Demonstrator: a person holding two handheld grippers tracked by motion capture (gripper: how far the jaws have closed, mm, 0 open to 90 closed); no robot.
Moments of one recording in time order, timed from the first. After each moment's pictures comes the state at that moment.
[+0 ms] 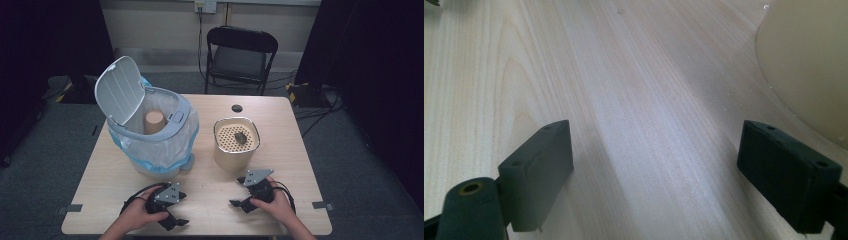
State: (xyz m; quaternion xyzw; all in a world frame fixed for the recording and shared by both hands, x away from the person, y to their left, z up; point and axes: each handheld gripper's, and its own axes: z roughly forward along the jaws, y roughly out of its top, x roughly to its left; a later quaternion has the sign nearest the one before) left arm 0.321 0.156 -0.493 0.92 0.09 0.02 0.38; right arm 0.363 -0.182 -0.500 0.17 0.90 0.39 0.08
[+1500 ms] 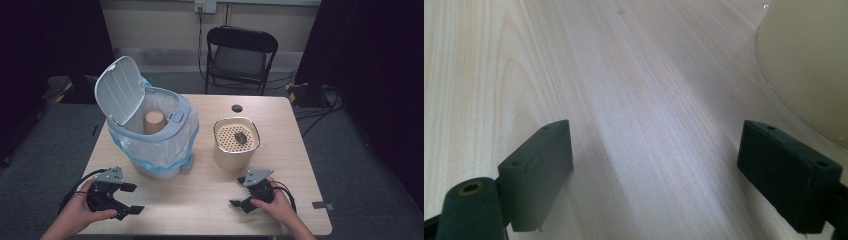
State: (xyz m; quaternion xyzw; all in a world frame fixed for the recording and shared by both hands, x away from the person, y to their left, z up) left arm 0.305 0.277 -0.407 0.88 0.28 0.00 0.37; right arm 0.363 -0.183 -0.500 0.17 0.90 0.39 0.08
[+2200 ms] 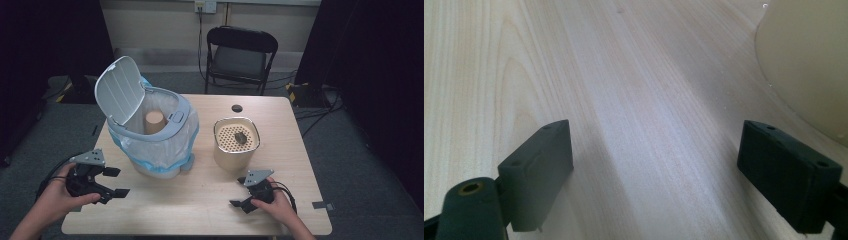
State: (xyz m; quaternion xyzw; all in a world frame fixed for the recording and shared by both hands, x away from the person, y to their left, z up) left arm 0.318 0.305 -0.354 0.87 0.31 0.03 0.37; right arm 0.362 -0.183 -0.500 0.17 0.90 0.39 0.08
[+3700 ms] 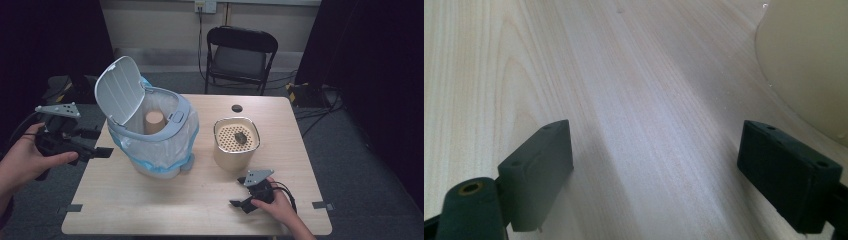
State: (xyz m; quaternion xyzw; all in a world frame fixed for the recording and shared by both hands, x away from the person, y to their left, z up) left arm 0.352 0.324 -0.252 0.85 0.35 0.08 0.38; right arm 0.362 -0.183 -0.500 0.17 0.90 0.39 0.08
